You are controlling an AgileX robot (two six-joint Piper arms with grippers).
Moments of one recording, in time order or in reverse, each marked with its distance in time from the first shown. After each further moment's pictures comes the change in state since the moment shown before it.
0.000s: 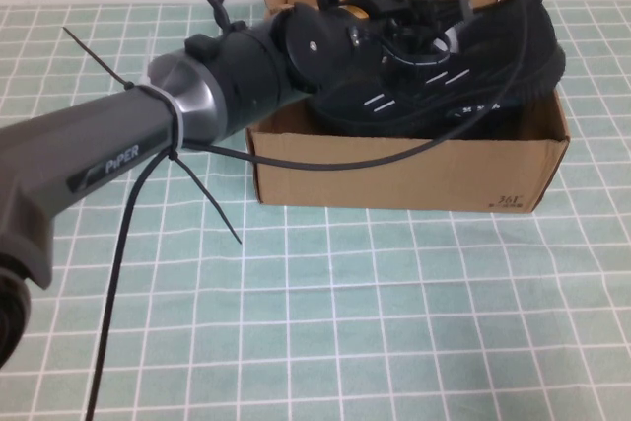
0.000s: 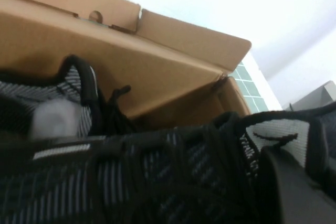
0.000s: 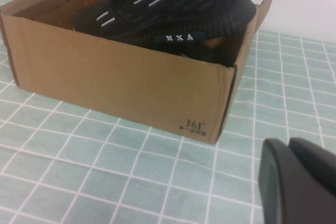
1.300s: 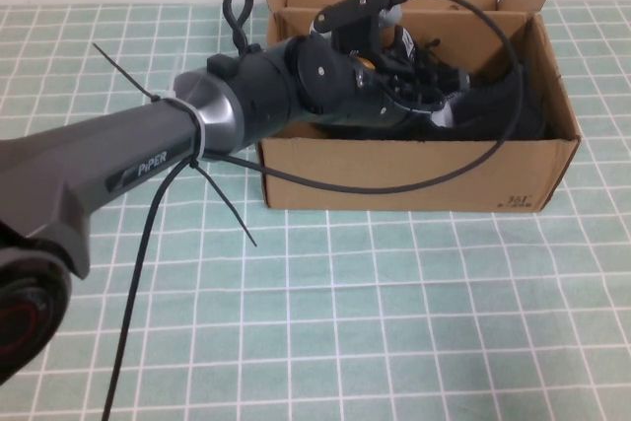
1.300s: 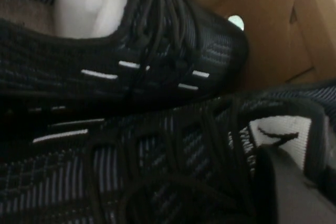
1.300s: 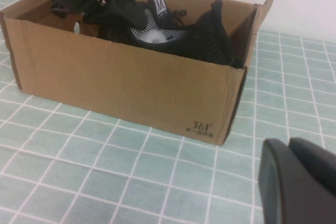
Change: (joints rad) right arm 0.000 0.000 0.000 0.000 0.000 0.000; left arm 0.010 0.074 -0.007 0.053 0.220 -0.027
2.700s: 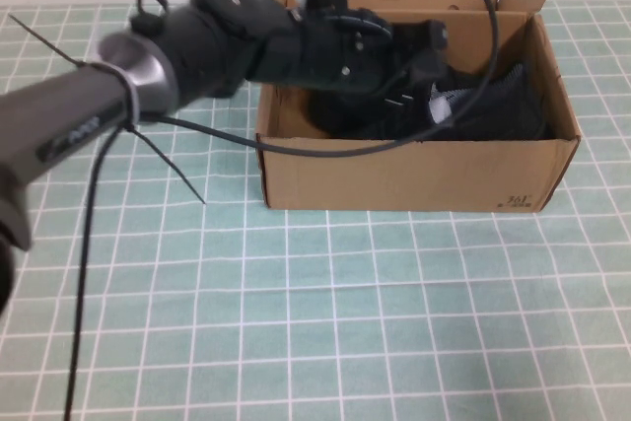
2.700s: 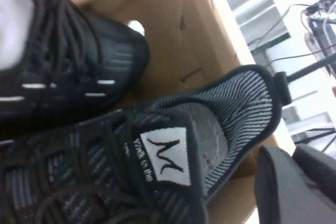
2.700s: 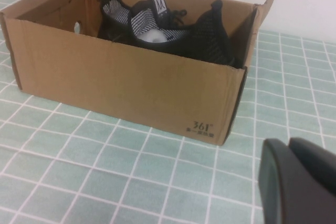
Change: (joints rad) right arm 0.000 0.000 0.000 0.000 0.000 0.000; left arm 0.122 -0.051 -0.011 -0.557 0.266 0.533
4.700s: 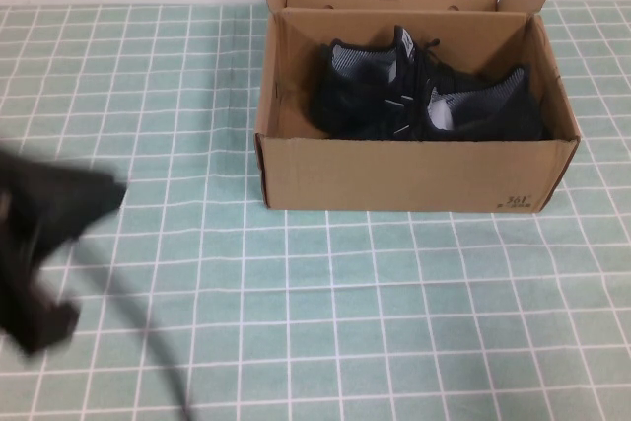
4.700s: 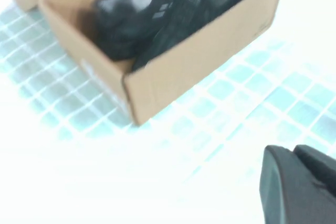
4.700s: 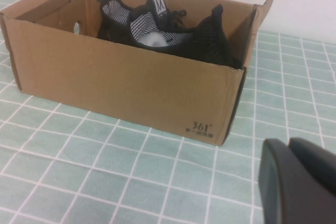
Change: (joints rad) right arm 0.000 0.000 0.000 0.000 0.000 0.000; left arm 0.032 -1.215 0.680 0.952 0.281 -0.170
